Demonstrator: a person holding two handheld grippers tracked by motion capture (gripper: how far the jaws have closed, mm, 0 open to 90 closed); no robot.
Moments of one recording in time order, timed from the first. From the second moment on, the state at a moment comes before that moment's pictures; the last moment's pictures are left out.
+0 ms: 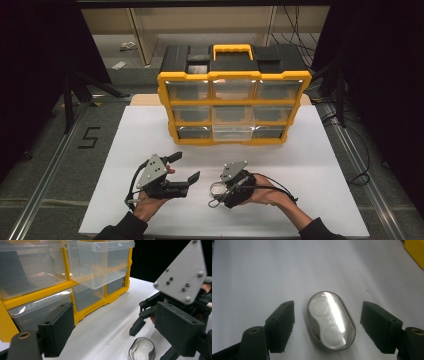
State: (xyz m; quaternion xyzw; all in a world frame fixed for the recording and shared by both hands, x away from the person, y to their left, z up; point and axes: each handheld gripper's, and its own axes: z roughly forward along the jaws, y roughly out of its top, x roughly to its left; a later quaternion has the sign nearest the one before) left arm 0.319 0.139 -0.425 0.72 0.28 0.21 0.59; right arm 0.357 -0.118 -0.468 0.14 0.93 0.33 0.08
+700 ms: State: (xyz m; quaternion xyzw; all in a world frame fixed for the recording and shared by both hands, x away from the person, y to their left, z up) left arm 0.320 0.138 -0.425 0.72 0.28 0.21 0.59; right arm 0.366 -0.113 -0.482 0.14 0.94 0.32 0.07
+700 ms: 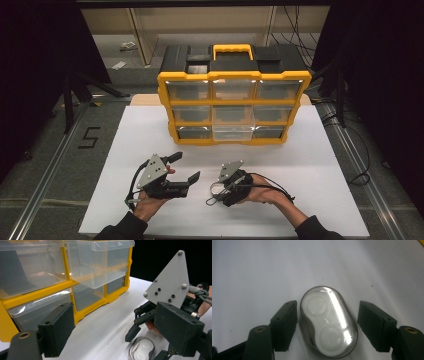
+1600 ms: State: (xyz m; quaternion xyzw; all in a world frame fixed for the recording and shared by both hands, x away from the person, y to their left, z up) left arm 0.320 0.139 -0.425 0.73 0.28 0.21 0.59; right arm 0.365 -0.114 -0.480 0.14 0.94 0.31 0.06
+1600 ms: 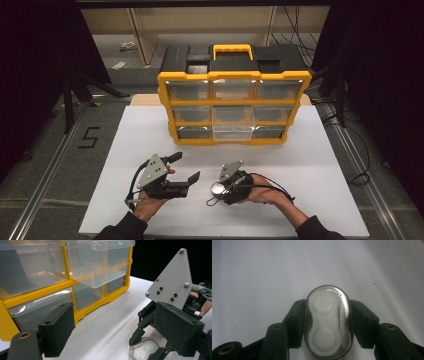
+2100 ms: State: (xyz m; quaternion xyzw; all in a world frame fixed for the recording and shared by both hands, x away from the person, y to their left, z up) left arm 0.320 0.139 -0.425 0.73 0.28 0.21 0.59; right arm 0.365 -0.128 -0.442 0.16 0.91 0.38 0.10
